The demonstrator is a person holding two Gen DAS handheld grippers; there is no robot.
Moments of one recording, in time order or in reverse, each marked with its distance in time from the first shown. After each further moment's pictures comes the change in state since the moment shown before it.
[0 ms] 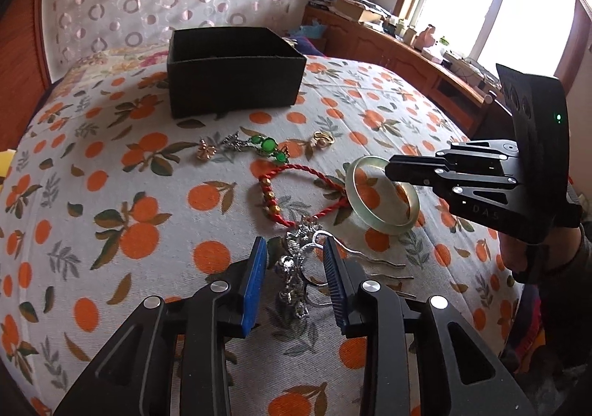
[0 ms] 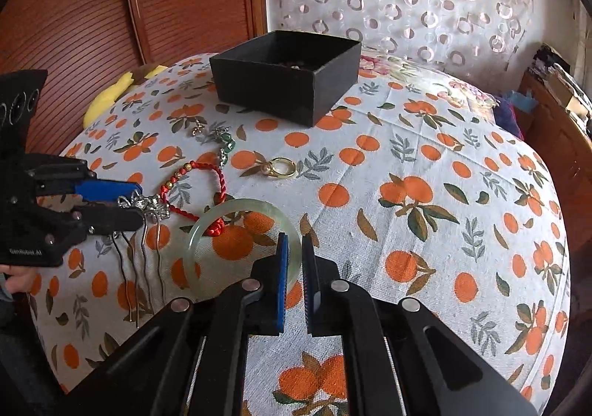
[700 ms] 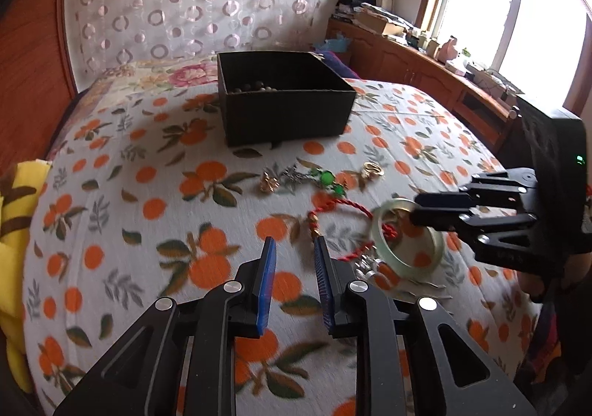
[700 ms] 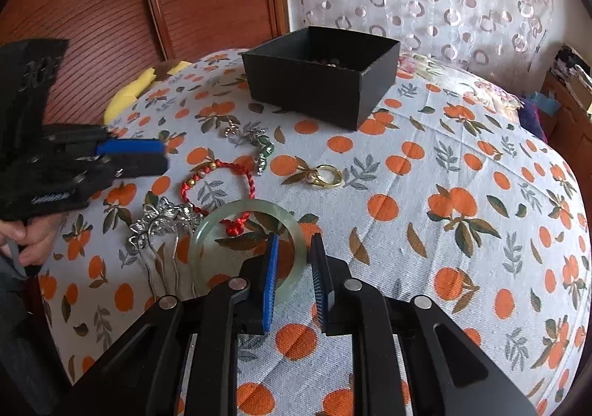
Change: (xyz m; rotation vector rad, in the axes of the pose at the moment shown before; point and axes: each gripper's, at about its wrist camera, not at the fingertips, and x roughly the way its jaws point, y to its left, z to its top) left arm -0.017 0.030 0.014 -0.018 -0.049 0.095; right arm 0.009 0.022 0.010 -0.044 0.022 0.068
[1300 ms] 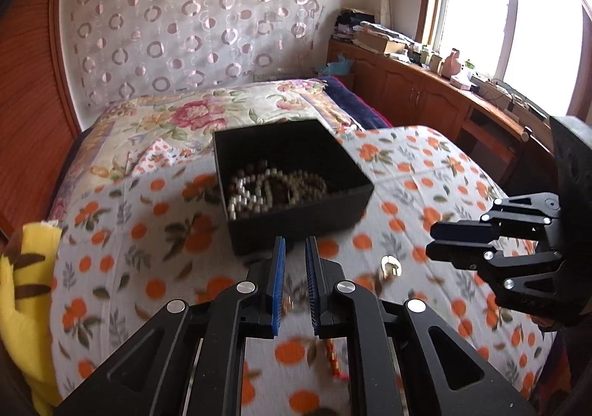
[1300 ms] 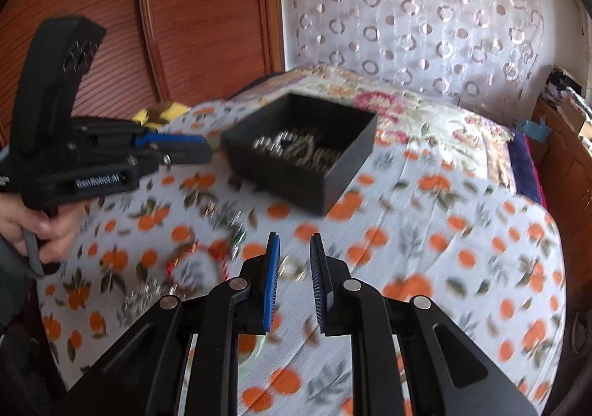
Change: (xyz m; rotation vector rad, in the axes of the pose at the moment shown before) left arm 0.013 0.002 0.076 0.059 -0.079 0.053; right arm -0.016 -0.018 0.038 0.007 -0.120 0.002
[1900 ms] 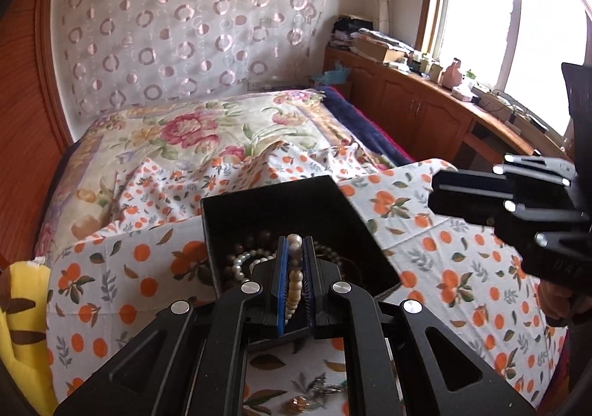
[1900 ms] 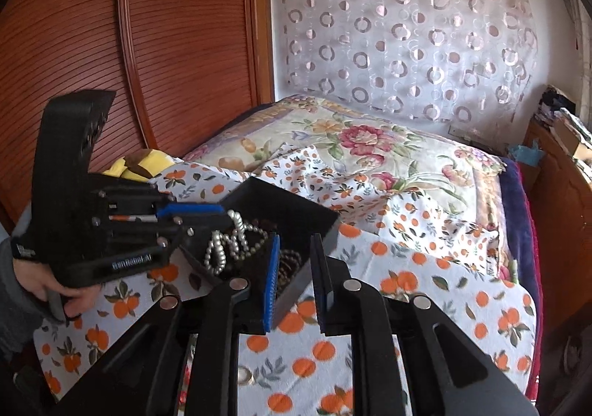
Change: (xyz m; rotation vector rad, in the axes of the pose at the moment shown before) left arm 0.046 0.013 0.072 0.004 -0.029 -0.027; right arm -0.006 -0.048 0.096 -0.005 -0.112 -0.048
